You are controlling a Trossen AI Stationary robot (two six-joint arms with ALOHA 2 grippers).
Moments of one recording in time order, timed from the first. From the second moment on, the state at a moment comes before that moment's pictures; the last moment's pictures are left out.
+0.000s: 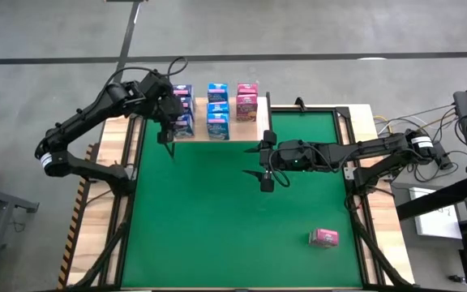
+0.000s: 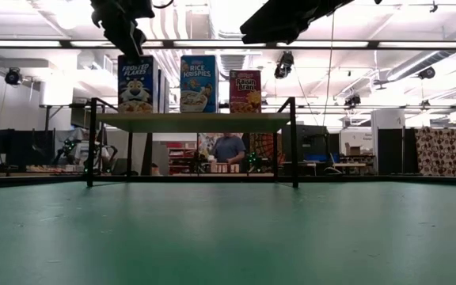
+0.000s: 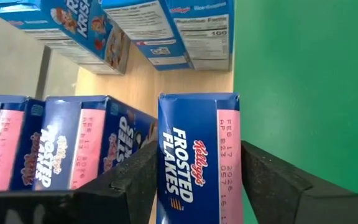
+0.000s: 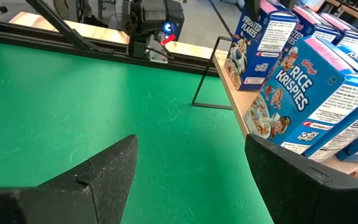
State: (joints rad) left arm 0.61 1.26 1.43 -1.15 0.09 0.56; right arm 0.03 1.37 1.01 0.00 0.18 -0.18
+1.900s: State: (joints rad) left arm -0.25 1.04 0.86 0.06 -0.17 0.12; right arm 0.19 1.37 1.30 -0.88 -0.08 0.97
